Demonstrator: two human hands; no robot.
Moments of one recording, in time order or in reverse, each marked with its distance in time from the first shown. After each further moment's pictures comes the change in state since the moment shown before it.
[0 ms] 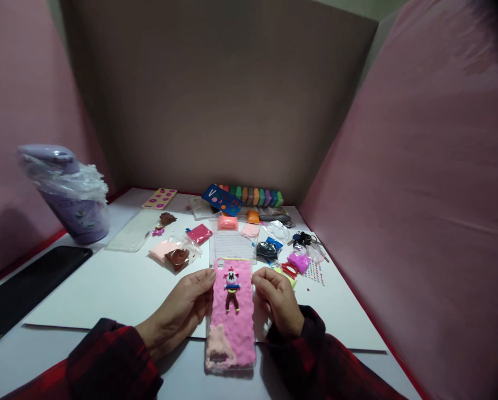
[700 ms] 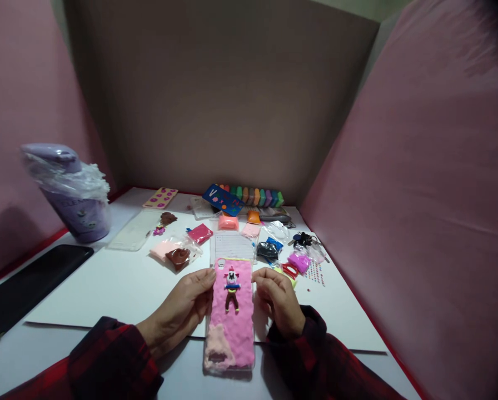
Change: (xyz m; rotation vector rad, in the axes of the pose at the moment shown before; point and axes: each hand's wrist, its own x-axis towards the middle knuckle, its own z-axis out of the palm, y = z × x) left_hand 0.000 -0.001 -0.001 0.002 0.003 -0.011; right_hand 0.000 0.000 -0.001 0.120 -0.031 0.044
